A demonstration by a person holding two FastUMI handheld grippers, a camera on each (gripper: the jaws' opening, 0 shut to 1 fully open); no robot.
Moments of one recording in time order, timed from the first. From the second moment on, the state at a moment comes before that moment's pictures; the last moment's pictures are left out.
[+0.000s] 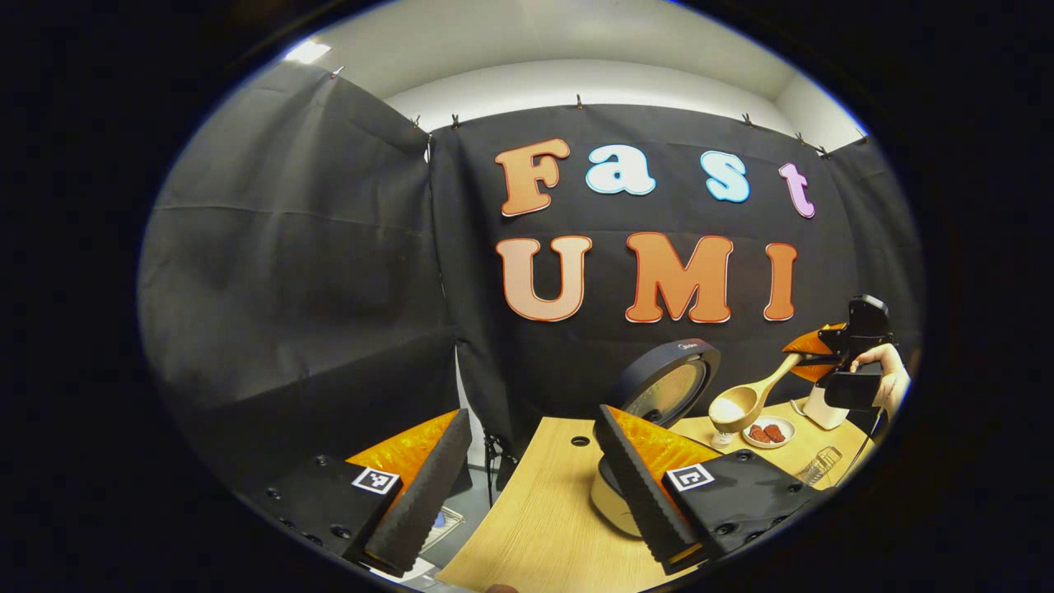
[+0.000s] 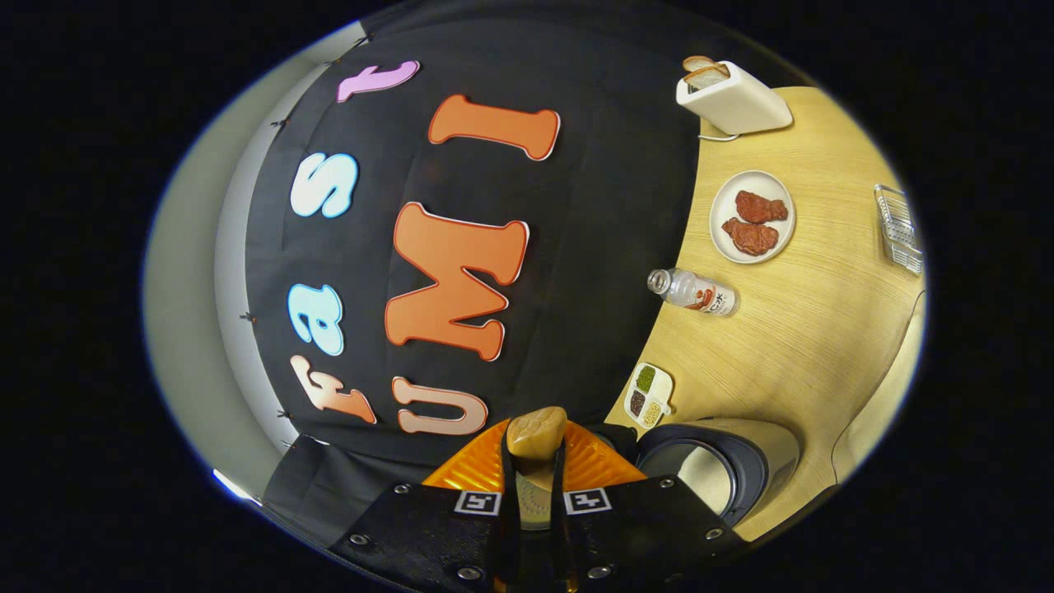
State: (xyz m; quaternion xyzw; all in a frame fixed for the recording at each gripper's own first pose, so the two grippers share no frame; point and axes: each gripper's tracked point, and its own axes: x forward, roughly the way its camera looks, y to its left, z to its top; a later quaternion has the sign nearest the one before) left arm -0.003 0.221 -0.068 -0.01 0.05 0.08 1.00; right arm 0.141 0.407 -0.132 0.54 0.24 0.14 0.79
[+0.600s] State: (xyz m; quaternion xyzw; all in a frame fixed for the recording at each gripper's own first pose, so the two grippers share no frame) left arm -0.003 0.238 -0.069 -0.02 0.05 0.09 0.99; right arm 0.145 0.434 -0.112 0.47 0.21 0.18 0.84
